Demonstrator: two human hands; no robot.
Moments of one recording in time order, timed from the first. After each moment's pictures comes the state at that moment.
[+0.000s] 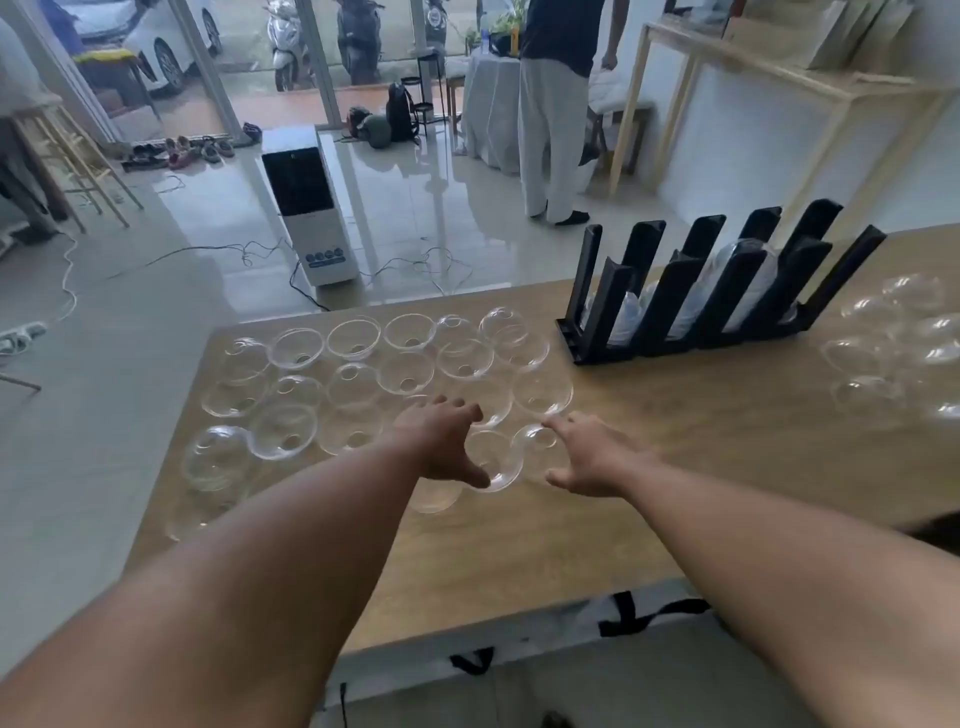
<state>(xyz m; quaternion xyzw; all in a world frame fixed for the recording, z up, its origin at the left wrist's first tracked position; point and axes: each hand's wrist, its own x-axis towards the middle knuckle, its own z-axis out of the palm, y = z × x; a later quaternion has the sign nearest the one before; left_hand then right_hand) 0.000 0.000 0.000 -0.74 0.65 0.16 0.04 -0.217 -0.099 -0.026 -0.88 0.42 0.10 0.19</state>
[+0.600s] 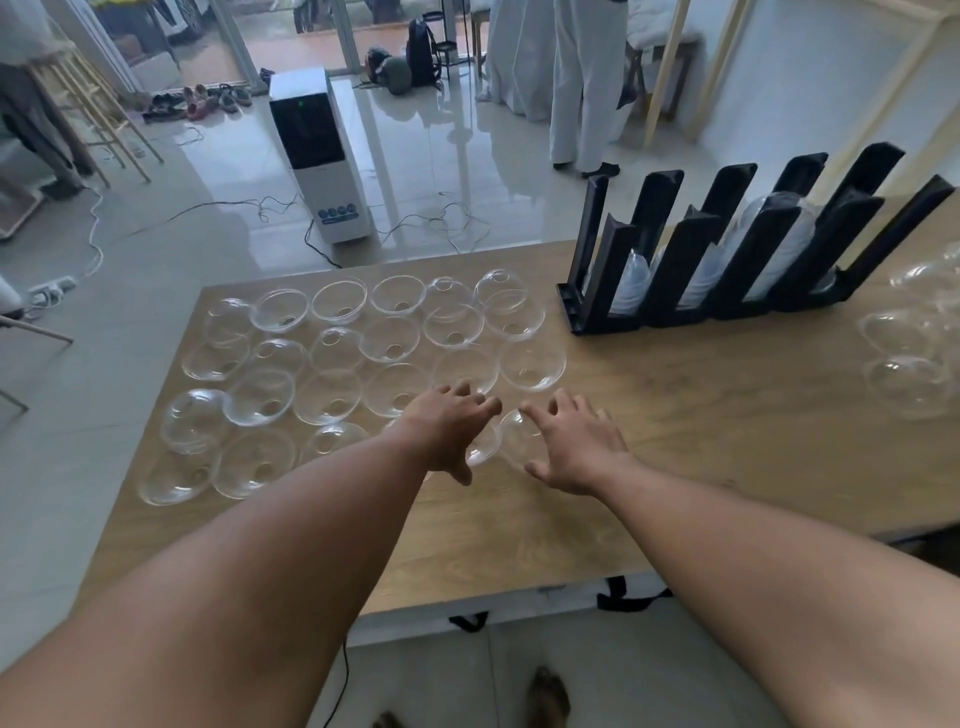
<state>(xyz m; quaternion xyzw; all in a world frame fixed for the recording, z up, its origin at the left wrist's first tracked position) -0.034 -0.029 -0.039 -0.67 0.73 0.08 0.16 -0.221 -0.112 -0.071 -0.92 0.37 0.10 0.10</state>
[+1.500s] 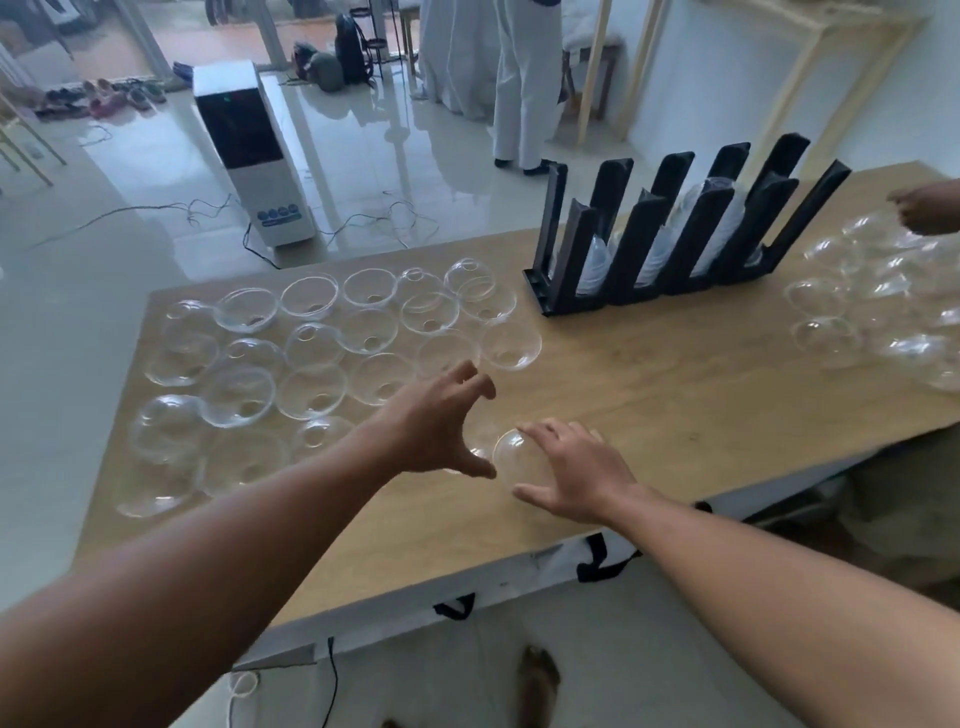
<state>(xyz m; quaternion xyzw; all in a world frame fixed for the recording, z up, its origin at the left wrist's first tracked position) -0.029 0.018 -0.011 -0.63 0.76 0.09 -0.08 -0.262 -0.048 -0.085 -0.92 0.38 0.02 0.13</state>
